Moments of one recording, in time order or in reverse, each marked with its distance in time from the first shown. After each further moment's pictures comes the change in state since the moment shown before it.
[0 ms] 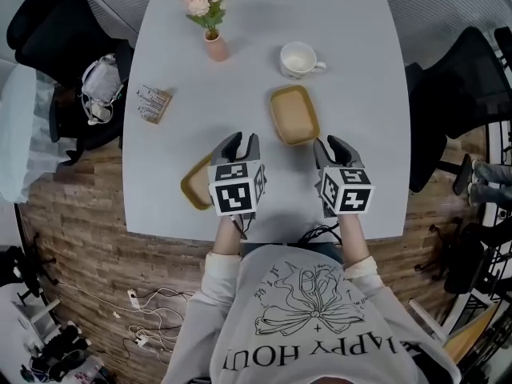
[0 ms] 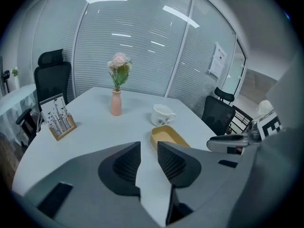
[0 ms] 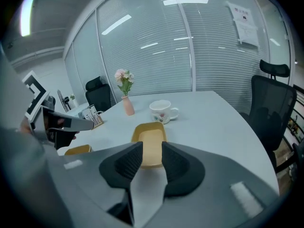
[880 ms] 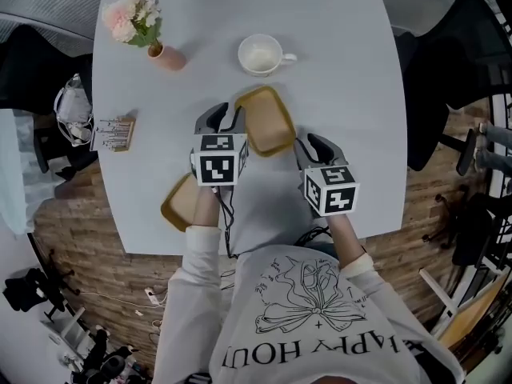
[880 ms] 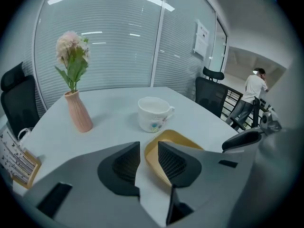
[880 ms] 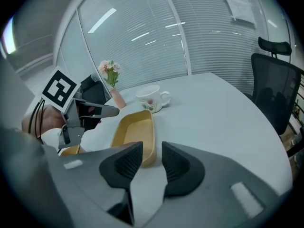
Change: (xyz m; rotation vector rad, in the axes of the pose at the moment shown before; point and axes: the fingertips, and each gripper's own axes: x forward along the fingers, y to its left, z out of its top) left arm 0.134 -0.029 0.041 0.267 0.083 -0.095; right arm 0.048 -0.041 -0.025 0.113 0.114 0.032
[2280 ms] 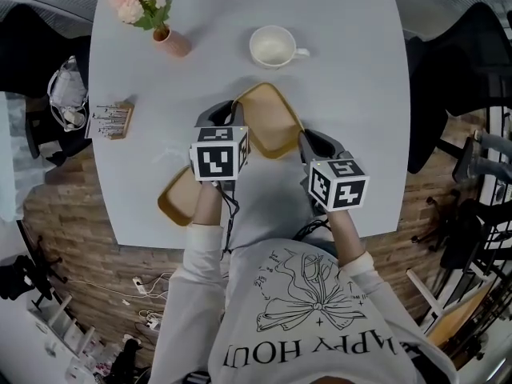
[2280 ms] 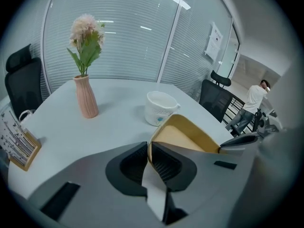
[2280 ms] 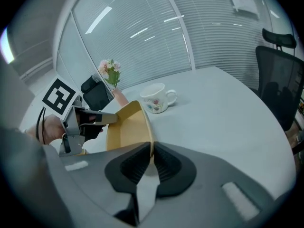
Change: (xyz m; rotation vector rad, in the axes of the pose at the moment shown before) left arm -0.003 0.012 -0.015 -0.130 0.068 -0.007; right arm 0.008 0.013 0.011 0.039 0.049 0.056
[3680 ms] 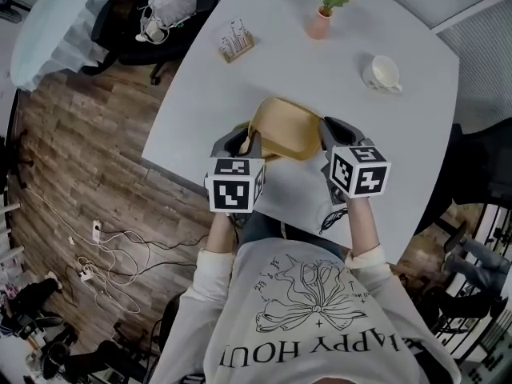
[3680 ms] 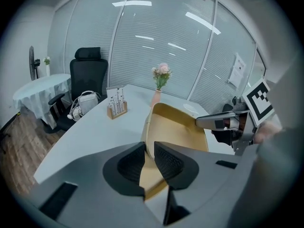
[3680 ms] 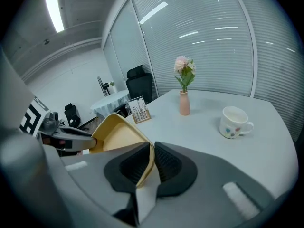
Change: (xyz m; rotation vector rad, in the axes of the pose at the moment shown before) left arm -0.230 0.095 -0.159 -0.337 -0.168 0.245; right arm -0.001 0.222 -0.008 -0.427 0.006 0.276
